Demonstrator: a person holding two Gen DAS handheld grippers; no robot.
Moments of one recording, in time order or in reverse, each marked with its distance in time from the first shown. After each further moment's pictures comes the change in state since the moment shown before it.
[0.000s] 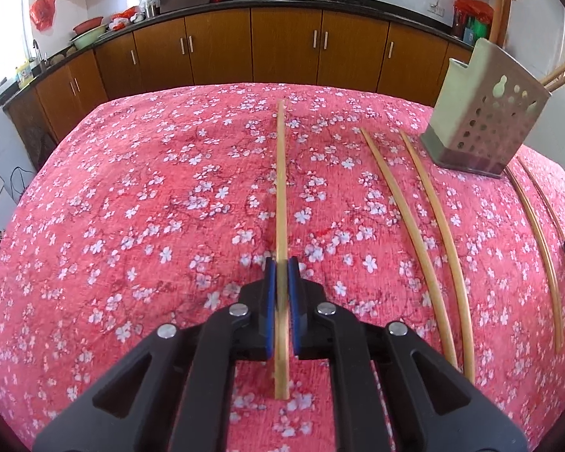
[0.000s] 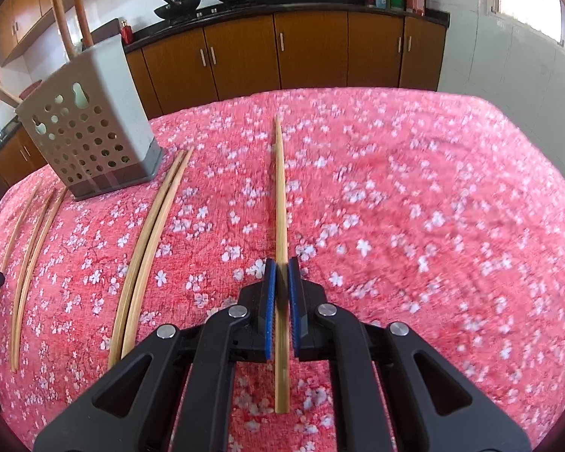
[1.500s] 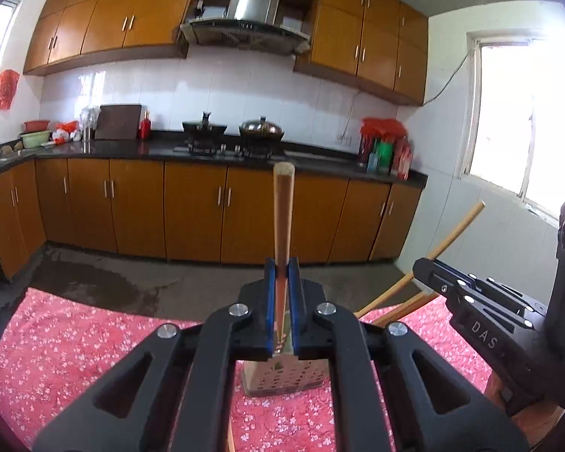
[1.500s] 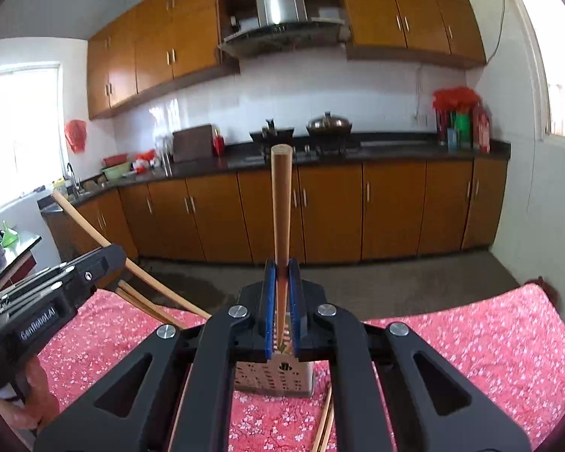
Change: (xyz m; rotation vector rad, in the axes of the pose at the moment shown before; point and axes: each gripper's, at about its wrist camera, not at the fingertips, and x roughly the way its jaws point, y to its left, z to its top) left arm -0.162 -0.136 0.164 0.051 -0.516 -0.311; right arm -0.147 0.119 0.152 -0.125 -0.447 0.266
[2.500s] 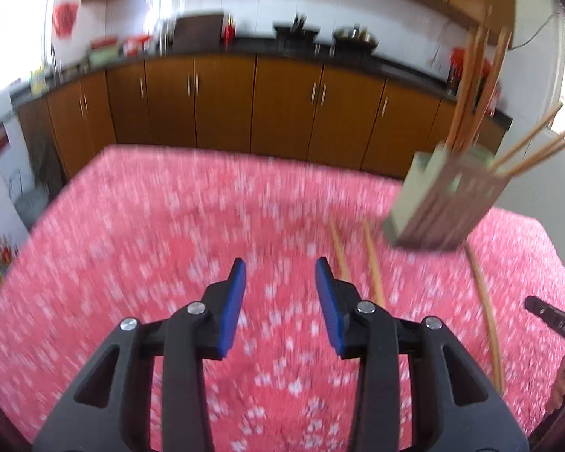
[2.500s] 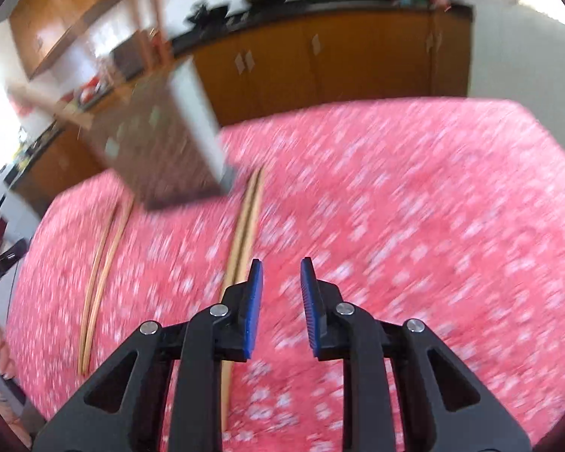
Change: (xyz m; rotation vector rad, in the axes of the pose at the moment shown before) left arm -0.016 0.138 -0.168 -0.122 0.352 0.282; right arm 0.028 -0.089 -0.192 0.188 0.482 -0.069
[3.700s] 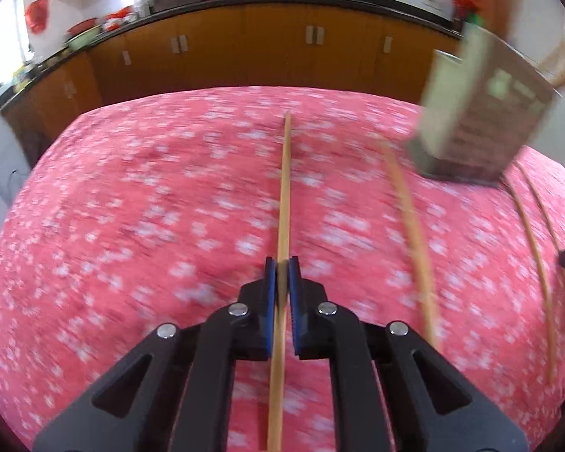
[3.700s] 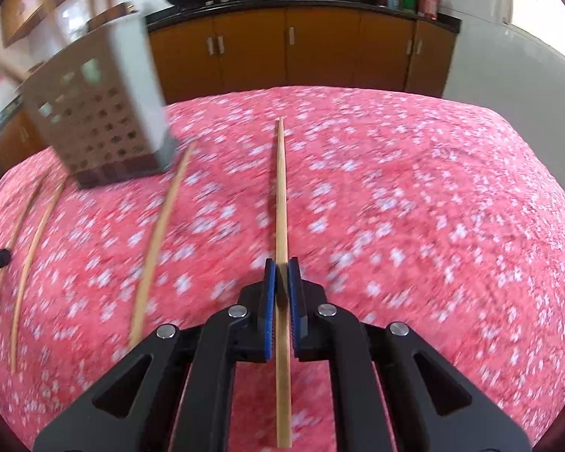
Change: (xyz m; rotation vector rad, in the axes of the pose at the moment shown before) left arm 0.077 -0.011 -0.018 0.085 0.165 0.081; right arm 0.029 -0.020 -0.002 -0.038 -0.011 -0.218
